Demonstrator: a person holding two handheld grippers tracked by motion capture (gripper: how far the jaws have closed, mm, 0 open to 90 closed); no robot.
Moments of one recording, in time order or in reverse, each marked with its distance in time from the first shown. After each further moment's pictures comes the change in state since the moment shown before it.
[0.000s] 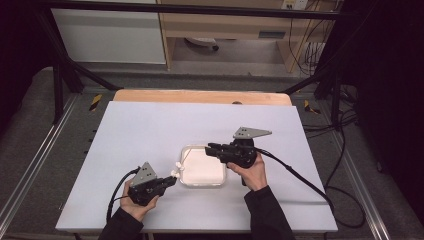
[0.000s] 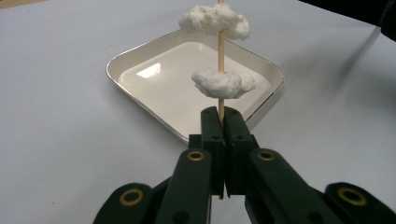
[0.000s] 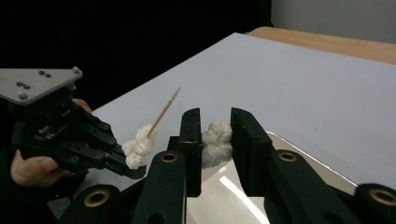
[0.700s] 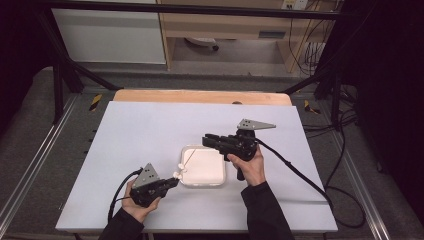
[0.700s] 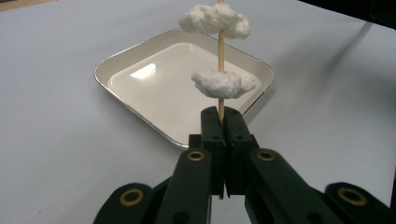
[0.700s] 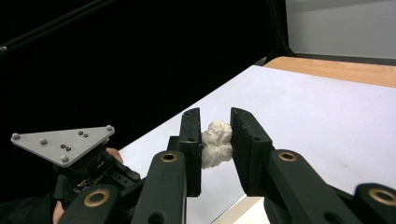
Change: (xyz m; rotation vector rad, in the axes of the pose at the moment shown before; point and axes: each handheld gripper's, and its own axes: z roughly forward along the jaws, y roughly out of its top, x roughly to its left) left arm -0.004 0.001 0.002 0.000 -0.016 0.023; right arm 0.000 0.020 0.002 -0.104 0.083 0.077
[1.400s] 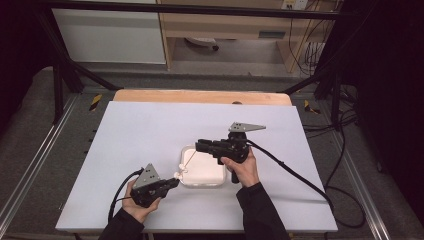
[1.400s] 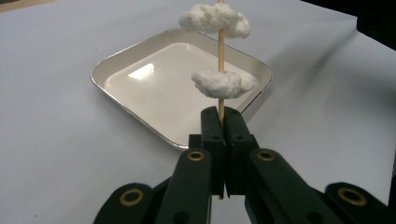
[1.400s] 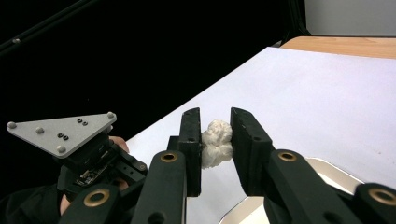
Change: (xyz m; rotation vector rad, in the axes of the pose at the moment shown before) left arm -0.001 0.000 0.001 0.005 -0.008 0.016; right arm -0.003 -0.012 0.018 0.053 0.052 0.039
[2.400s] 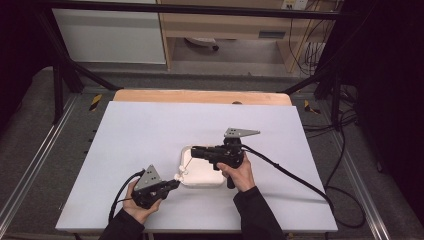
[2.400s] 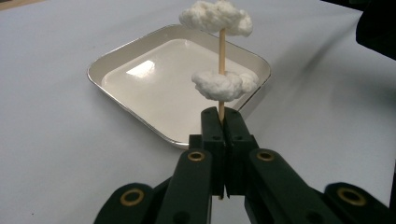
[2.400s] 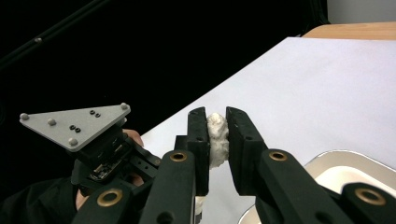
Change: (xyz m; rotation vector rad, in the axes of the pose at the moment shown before) left arm -0.003 -0.002 0.002 0.012 0.003 0.010; right arm 0.003 -0.015 0.011 0.007 0.069 0.023
